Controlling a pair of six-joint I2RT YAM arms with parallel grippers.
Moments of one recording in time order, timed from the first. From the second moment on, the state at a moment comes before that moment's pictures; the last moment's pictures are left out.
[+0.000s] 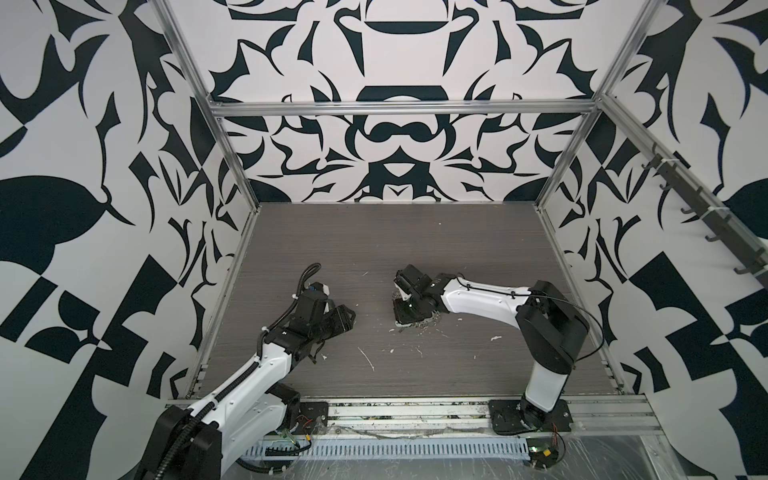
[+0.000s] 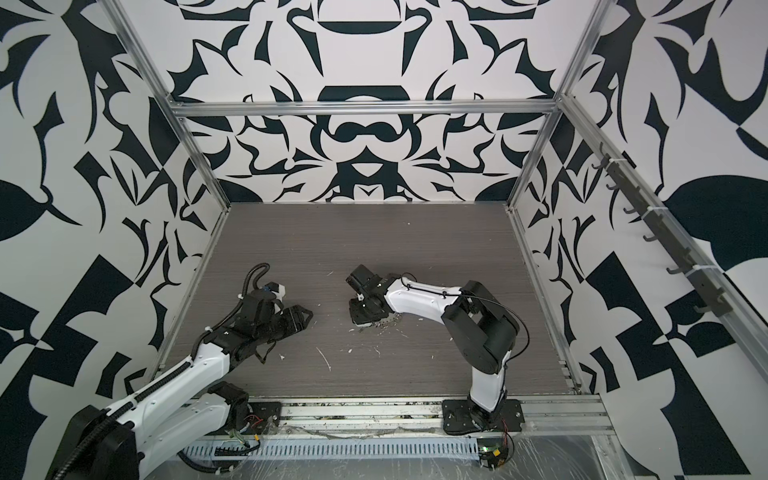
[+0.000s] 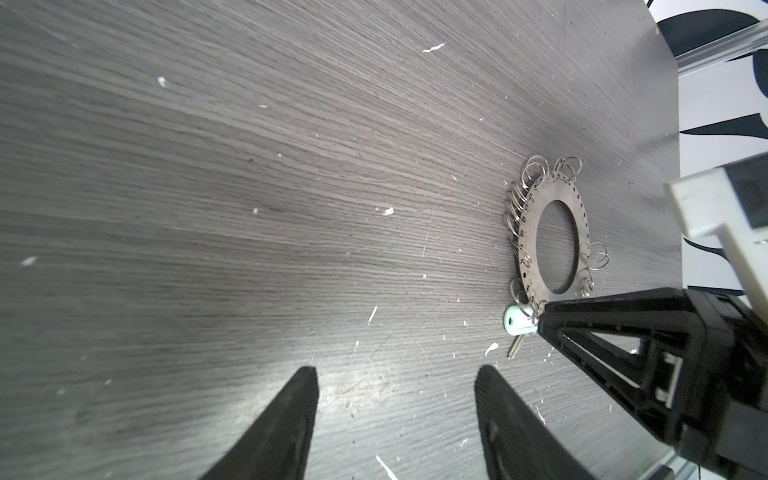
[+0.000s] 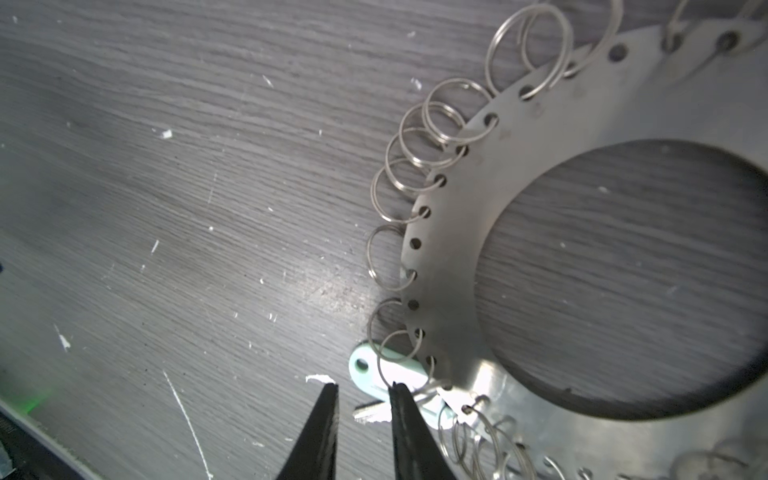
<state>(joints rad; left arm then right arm) -0.43 0.95 0.39 -0.24 0.18 -0.74 0.85 1.80 1.16 -0.53 -0.12 0.61</state>
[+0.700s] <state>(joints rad) -0.43 0.95 0.39 -0.24 0.18 -0.74 0.85 1.76 1.15 -0.63 -0.01 0.53</state>
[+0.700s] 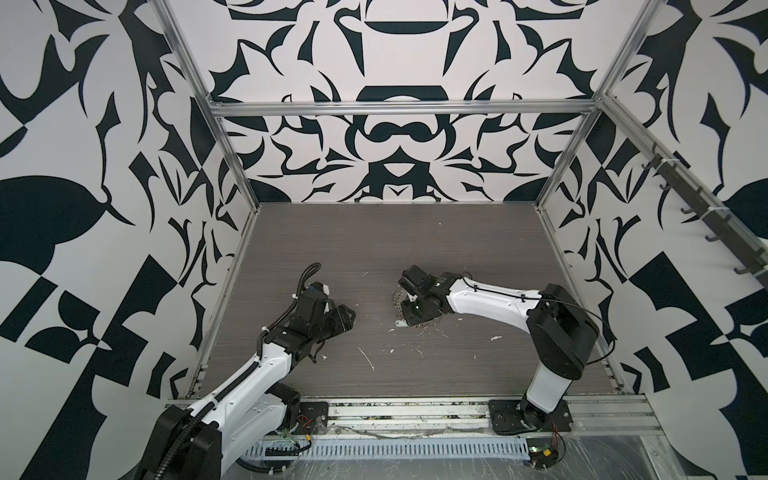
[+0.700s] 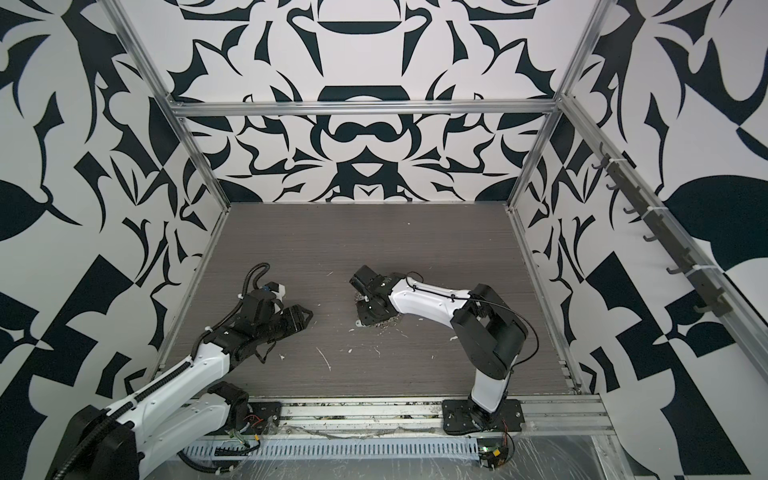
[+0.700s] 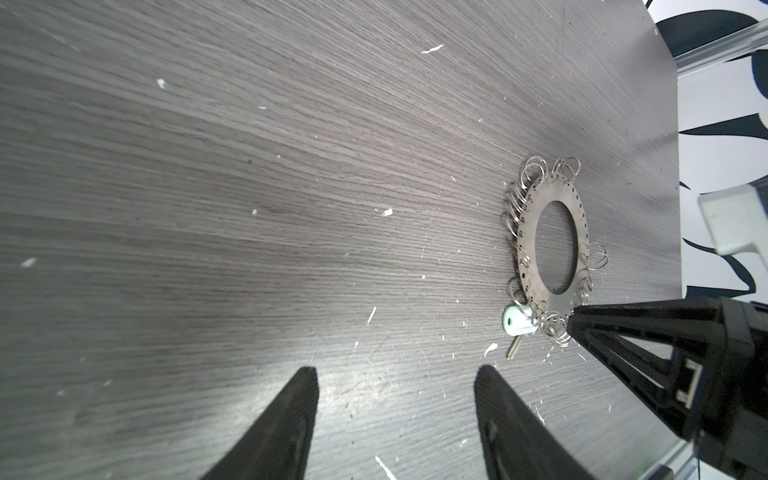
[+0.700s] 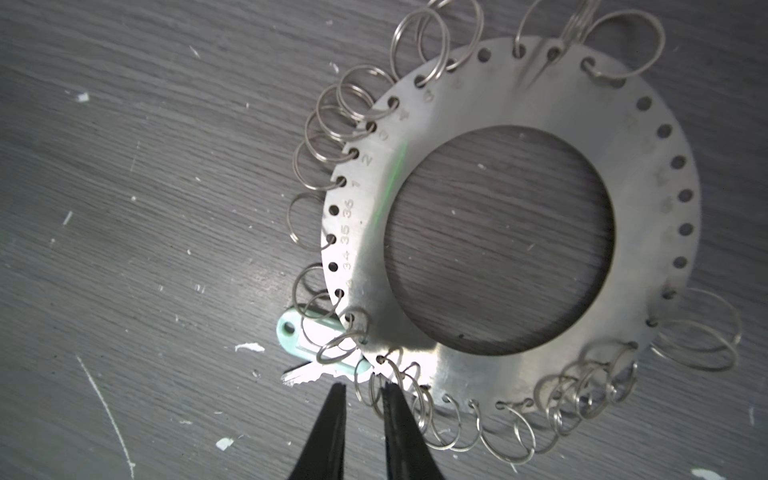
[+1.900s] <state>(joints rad) -0.43 0.95 0.39 -0.24 0.18 -0.74 0.87 1.80 1.14 -0.62 -0.02 0.52</state>
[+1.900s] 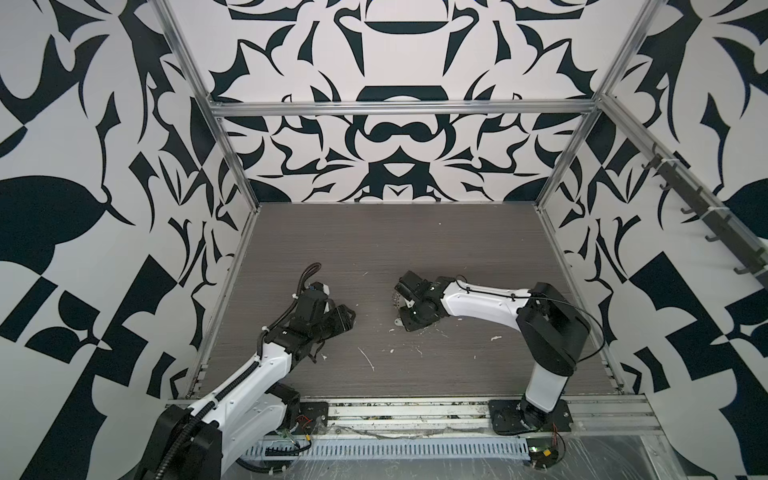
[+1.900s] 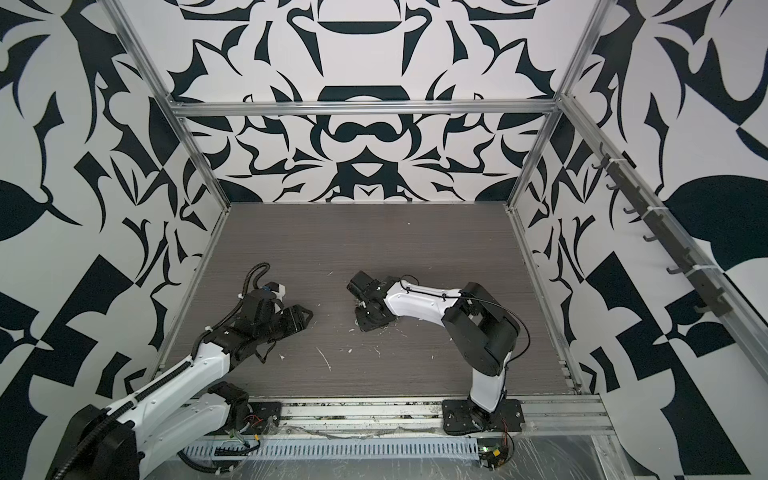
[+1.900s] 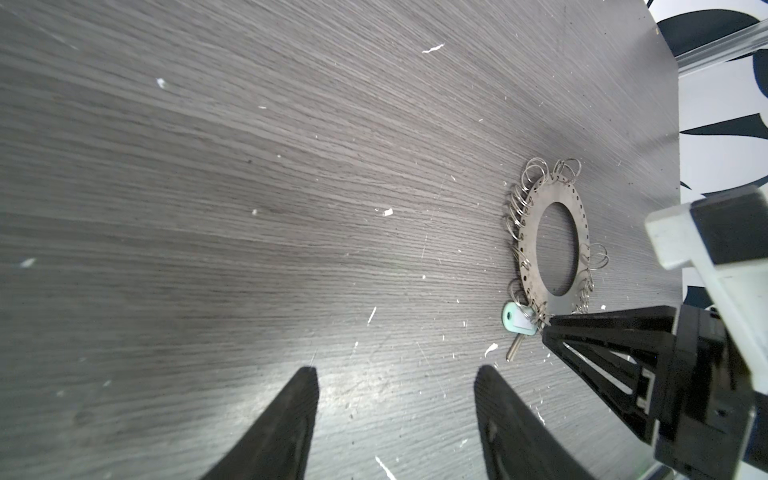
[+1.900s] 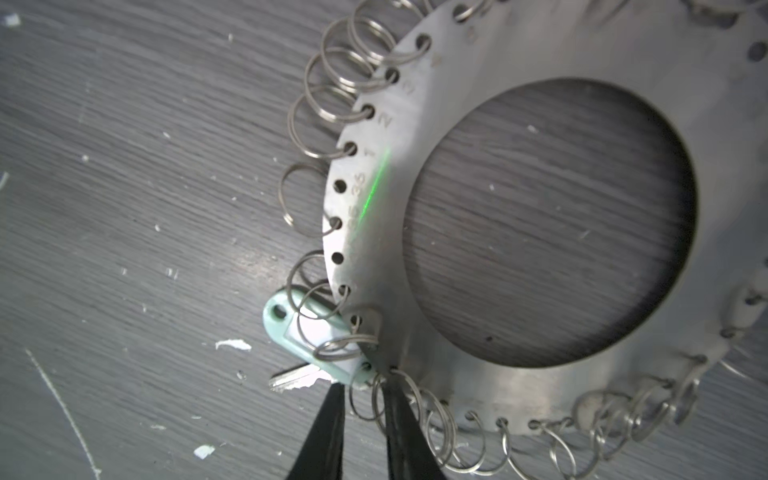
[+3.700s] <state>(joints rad) -0.43 0.92 0.42 -0.28 0.18 -0.74 0.89 1.65 1.08 -0.73 0.02 0.36</state>
